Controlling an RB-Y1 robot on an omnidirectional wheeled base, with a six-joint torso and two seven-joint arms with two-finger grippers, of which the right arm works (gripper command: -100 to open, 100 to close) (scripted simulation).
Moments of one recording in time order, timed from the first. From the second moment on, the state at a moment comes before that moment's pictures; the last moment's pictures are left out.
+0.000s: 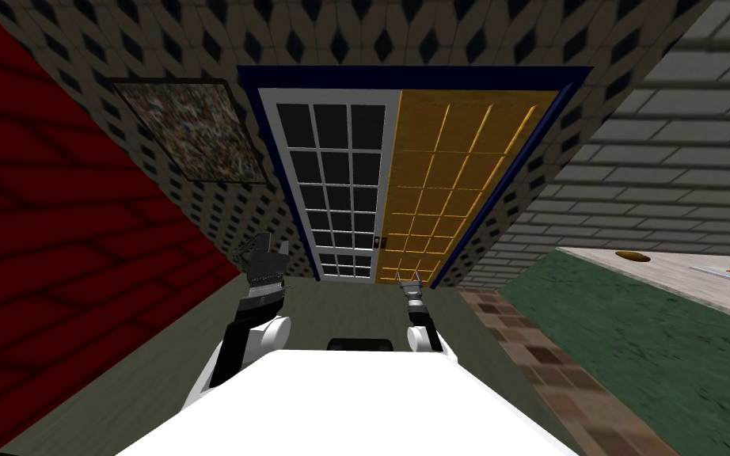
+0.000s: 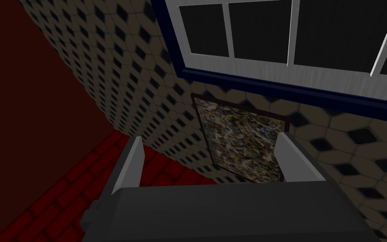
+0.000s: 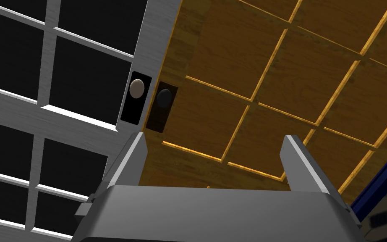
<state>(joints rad) 0.16 -0.24 0.22 -1.25 -0.41 -0.75 -1.03</state>
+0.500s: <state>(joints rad) 0.12 -0.26 0.24 -1.15 -0.45 -0.78 -1.12</state>
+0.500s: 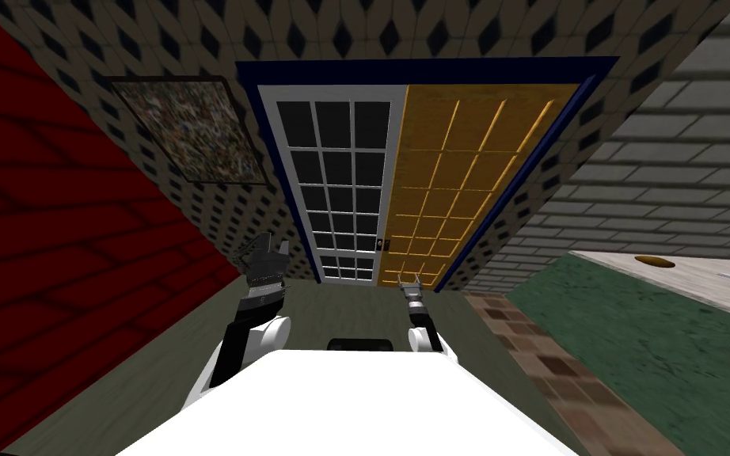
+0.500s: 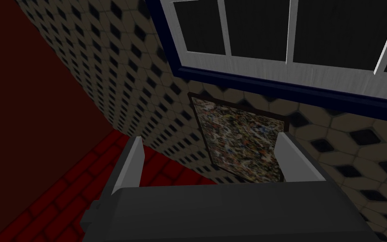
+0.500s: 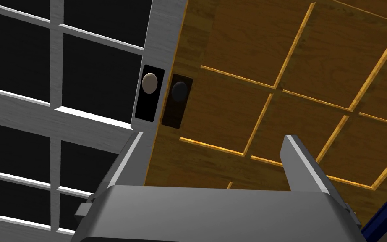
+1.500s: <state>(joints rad) 0.04 -0.30 0.30 -0.90 -0.52 -0.84 -1.33</state>
